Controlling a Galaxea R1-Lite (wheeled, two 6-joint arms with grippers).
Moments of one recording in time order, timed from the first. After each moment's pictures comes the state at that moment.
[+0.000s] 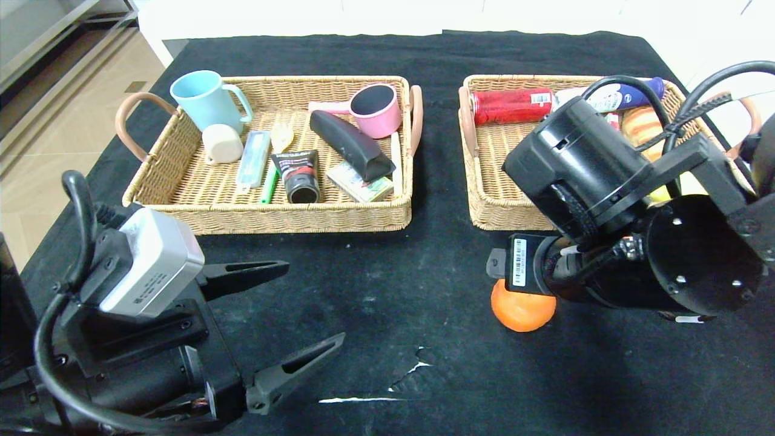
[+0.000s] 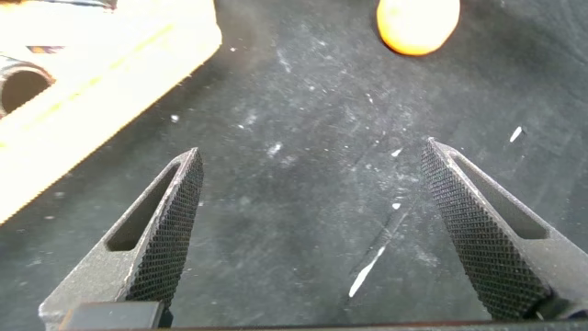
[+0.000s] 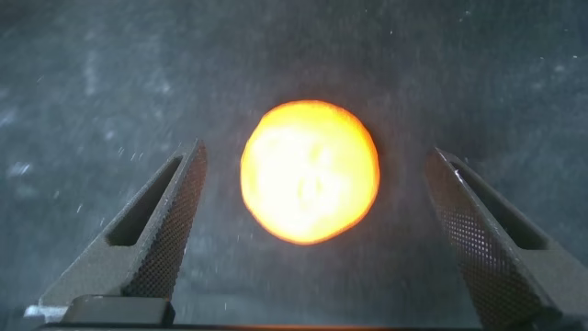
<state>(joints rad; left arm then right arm) -0.57 1.22 -0.54 -0.50 -0.20 0.26 0.84 1.81 -1.65 0.78 -0.58 0.80</state>
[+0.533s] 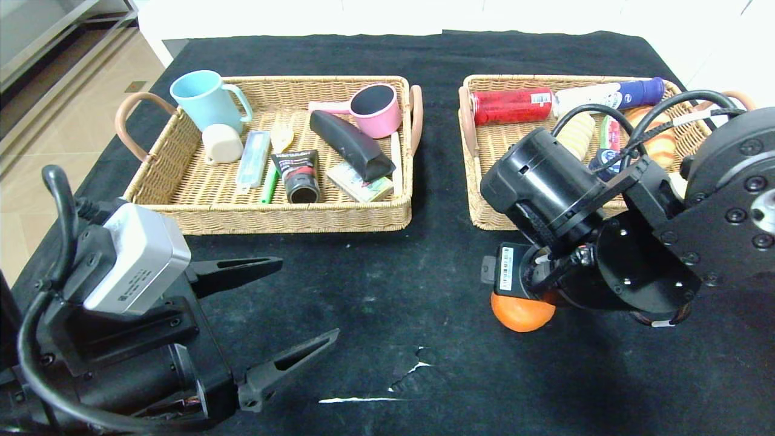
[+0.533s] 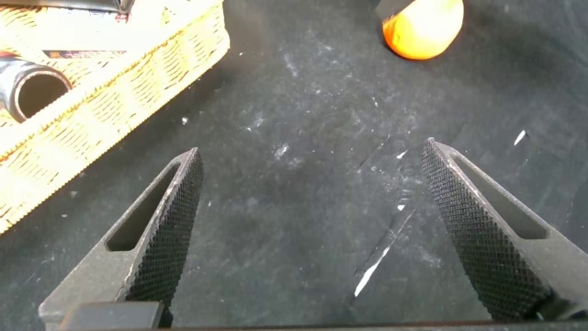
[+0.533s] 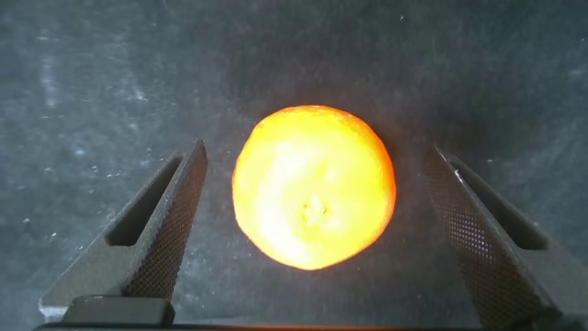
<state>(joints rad) -0.56 1.21 -0.54 -0.50 -0.20 0.27 0.82 1.86 -1.65 0.78 -0.57 0.85</state>
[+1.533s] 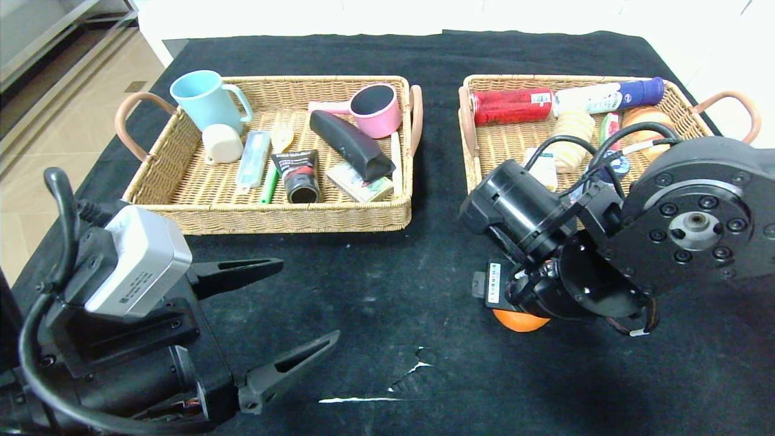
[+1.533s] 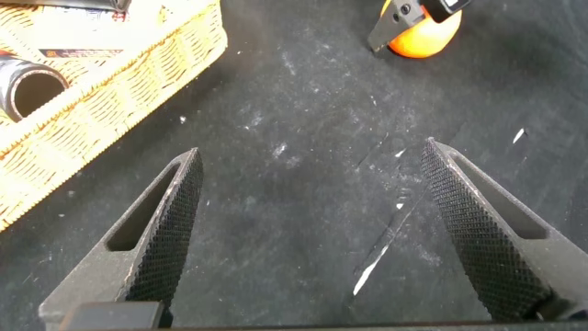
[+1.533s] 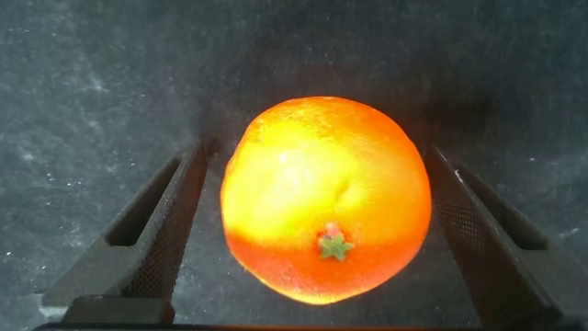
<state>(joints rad) -0.56 1.21 -0.54 -0.50 -0.20 0.27 0.80 1.92 -1.65 0.78 -0.53 0.87</state>
